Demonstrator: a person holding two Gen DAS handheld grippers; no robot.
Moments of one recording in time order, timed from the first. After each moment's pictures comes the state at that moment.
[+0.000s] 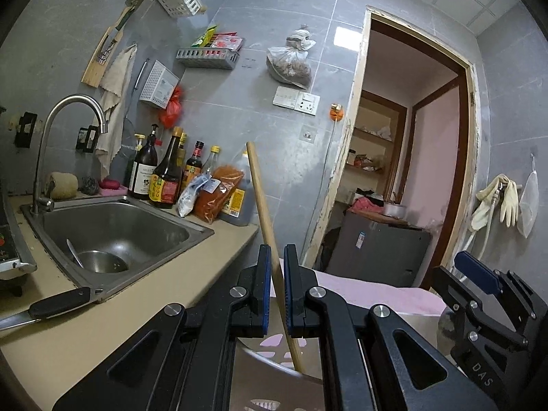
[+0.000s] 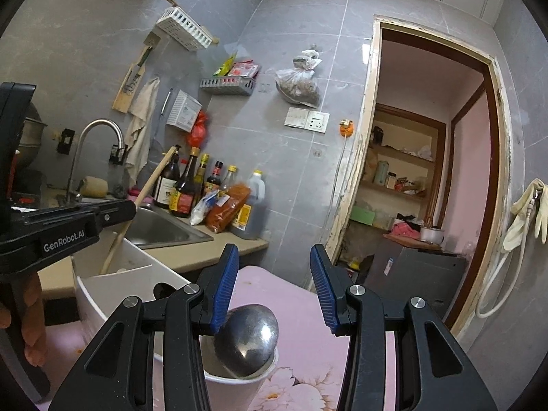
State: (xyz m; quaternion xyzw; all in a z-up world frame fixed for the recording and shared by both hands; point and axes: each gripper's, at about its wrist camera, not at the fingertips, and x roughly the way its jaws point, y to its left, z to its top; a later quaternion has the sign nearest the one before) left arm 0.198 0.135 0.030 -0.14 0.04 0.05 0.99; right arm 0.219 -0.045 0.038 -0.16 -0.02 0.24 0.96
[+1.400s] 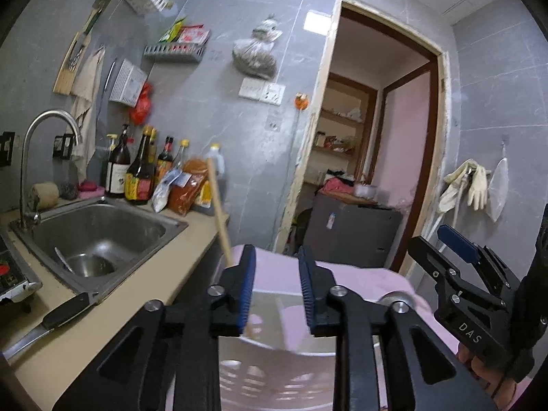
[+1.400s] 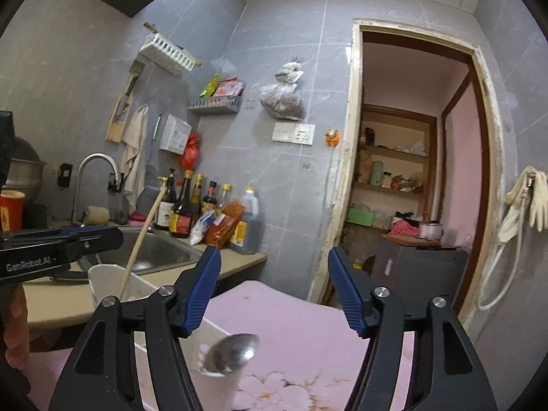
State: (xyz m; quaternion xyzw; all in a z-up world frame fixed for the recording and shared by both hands) left arm 0.163 0.118 0.067 -0.12 0.07 -0.02 0.99; right arm 0.200 -0.079 0.075 -0.11 -0.02 0.23 0.97
